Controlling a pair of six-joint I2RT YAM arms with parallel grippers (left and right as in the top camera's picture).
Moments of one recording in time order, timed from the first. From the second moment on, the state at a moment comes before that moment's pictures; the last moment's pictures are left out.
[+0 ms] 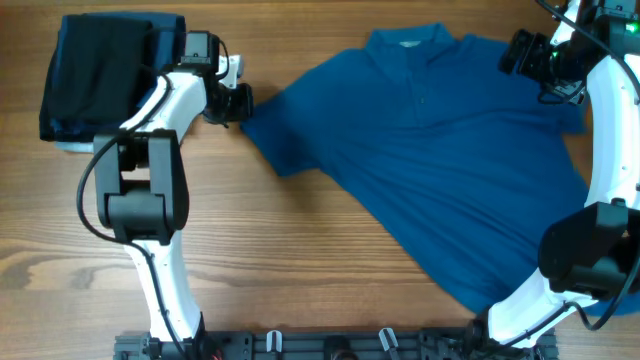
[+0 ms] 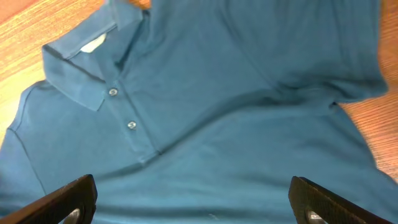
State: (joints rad) left arm -0.06 2.23 1.61 -0.66 0.27 -0.12; right arm -0.21 1.89 1.88 -1.14 -0.11 0.21
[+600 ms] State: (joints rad) left arm -0.04 2.16 1.59 -0.92 0.02 -0.25; right arm -0.21 1.89 1.88 -1.14 -0.11 0.21
